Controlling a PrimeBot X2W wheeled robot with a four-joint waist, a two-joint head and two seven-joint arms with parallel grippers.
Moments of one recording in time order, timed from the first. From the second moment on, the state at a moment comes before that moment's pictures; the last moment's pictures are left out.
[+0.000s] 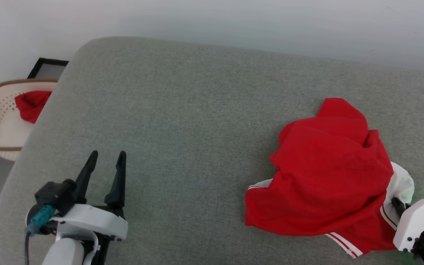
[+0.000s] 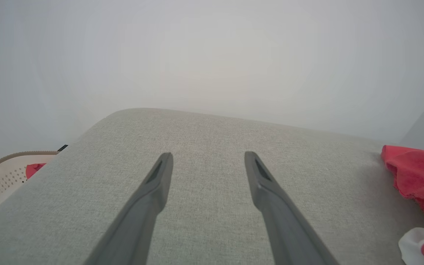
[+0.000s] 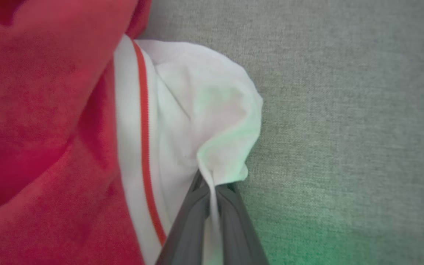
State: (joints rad) left arm -0.23 0.25 -0.10 0.29 -0.41 -0.12 -0.26; right arm -0.22 -0.25 -0.11 0.39 0.34 0.13 0.43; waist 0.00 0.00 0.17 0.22
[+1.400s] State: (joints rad) left arm -0.23 0.29 -0.16 0.34 -0.45 -0.13 -0.26; right arm -0.19 -0.35 -0.31 0.43 0.20 0.13 0.41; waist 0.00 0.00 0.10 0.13
